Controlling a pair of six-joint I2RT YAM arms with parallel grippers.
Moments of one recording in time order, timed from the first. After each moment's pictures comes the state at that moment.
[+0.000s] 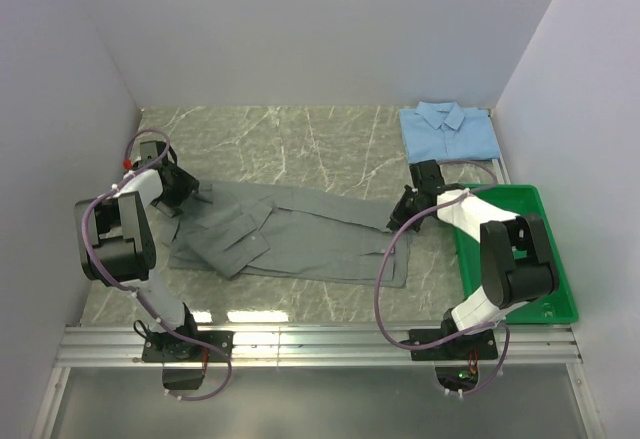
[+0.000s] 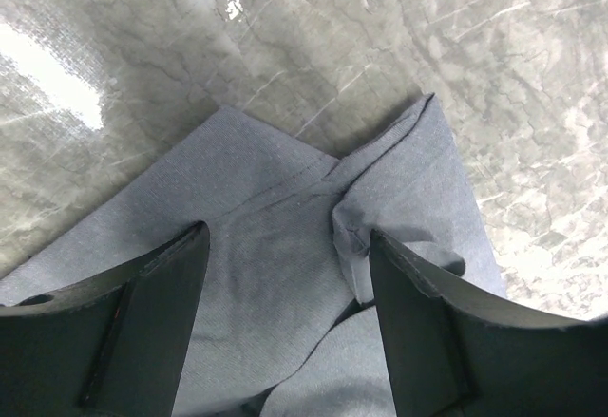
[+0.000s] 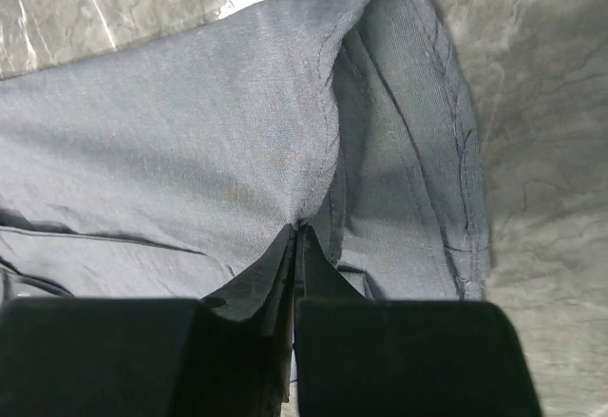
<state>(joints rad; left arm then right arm) 0.21 1.74 1.07 -0.38 -0.06 -0.78 0.20 1.57 0.85 -0.41 -0.15 0.77</state>
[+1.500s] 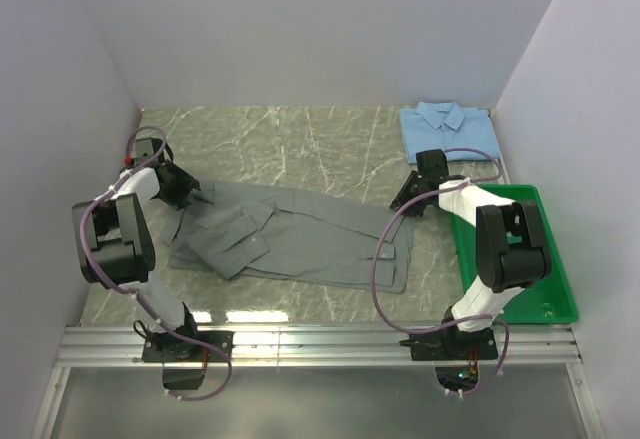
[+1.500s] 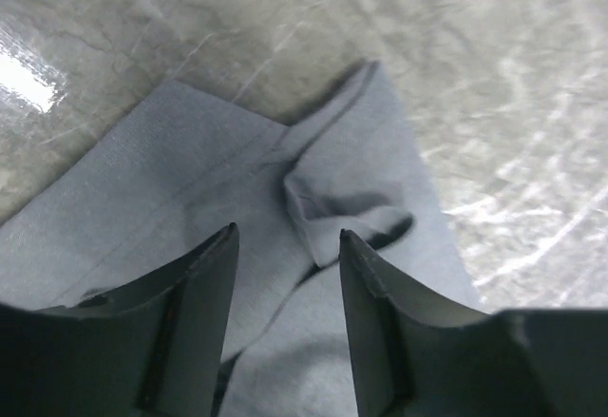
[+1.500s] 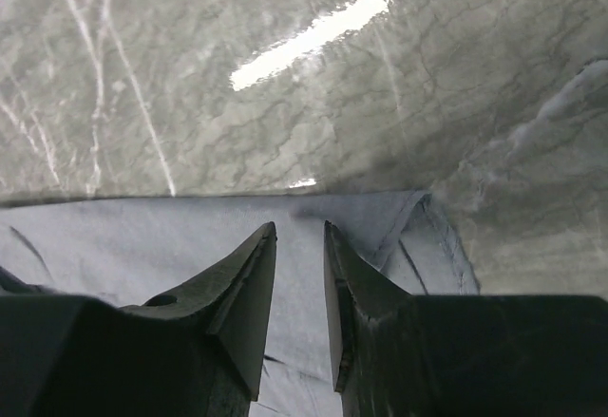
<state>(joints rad) 0.22 1.72 1.09 -0.41 0.08 -0.77 0.14 1.66 0.94 -0.29 -0.11 0.75</state>
